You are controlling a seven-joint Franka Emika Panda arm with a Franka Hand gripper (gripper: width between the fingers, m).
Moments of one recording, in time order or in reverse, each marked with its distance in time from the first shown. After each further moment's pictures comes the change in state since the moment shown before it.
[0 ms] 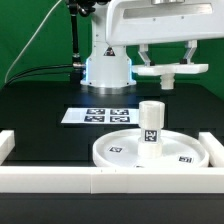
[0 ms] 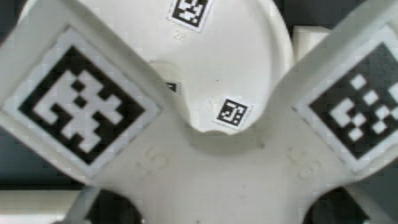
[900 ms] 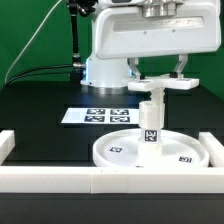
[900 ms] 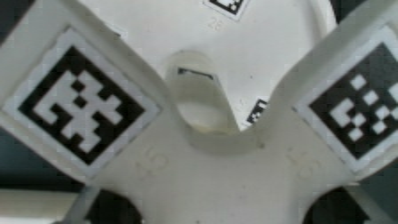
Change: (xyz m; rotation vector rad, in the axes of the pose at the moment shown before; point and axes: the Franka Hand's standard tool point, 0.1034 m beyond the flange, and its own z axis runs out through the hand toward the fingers) arm 0.013 0.022 0.020 -0.010 -0.041 -0.052
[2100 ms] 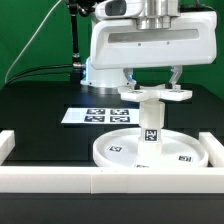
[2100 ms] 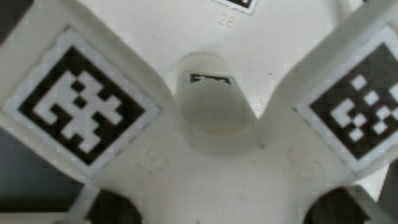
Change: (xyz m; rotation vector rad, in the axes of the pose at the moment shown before) arm -0.001 0.007 0.015 -0.016 0.019 0.082
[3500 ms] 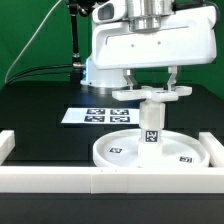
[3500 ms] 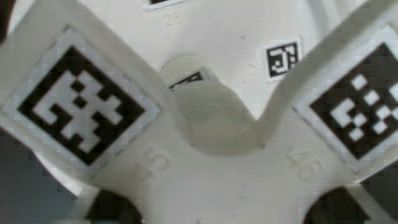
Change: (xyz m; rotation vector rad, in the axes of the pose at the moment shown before) arm 0.003 0.001 0.001 0.049 0.051 0.690
